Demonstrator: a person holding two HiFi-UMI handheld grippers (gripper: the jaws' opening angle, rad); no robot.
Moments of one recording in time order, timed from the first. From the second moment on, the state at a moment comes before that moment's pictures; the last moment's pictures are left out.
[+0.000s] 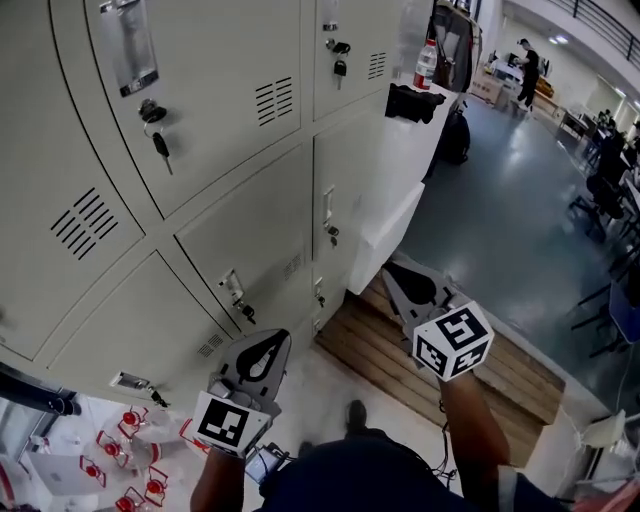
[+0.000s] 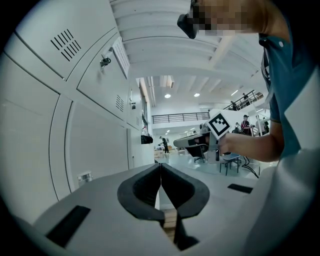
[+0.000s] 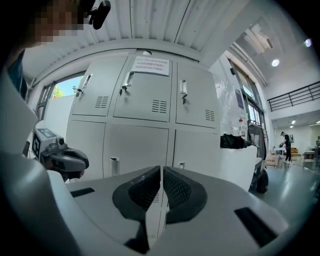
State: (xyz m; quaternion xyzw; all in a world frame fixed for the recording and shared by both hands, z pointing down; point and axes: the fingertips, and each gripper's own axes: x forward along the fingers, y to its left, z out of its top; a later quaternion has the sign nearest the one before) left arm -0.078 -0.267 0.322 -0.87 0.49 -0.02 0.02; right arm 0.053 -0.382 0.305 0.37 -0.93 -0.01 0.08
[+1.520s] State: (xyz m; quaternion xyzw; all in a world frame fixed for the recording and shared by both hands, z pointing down) left arm -0.090 -0.354 0.412 -0.81 0.57 -0.08 -0.08; right arm -0.067 -0.606 0.414 0.30 -0.95 0.01 0.12
